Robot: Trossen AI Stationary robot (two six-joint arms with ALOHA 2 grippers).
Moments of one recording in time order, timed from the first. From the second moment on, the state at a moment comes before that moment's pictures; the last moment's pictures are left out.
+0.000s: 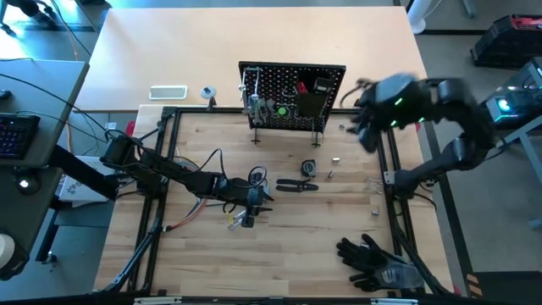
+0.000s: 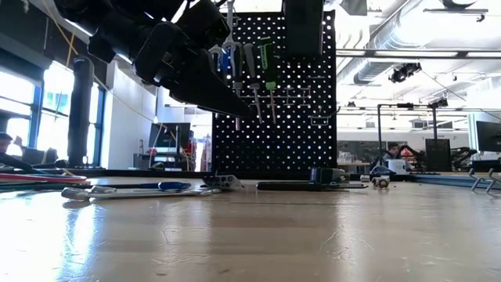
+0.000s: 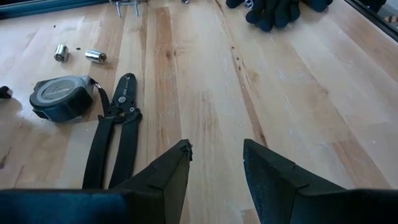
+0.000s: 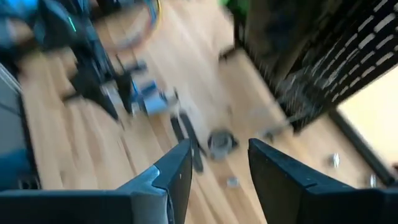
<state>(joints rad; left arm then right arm) -0.18 1.64 0.76 0.33 -0.09 0.06 -0.14 1.37 2.05 -1.57 0.12 0.32</state>
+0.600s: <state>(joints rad) -0.18 1.64 0.76 0.33 -0.09 0.07 0.03 1.37 1.04 -1.02 0.22 0.47</state>
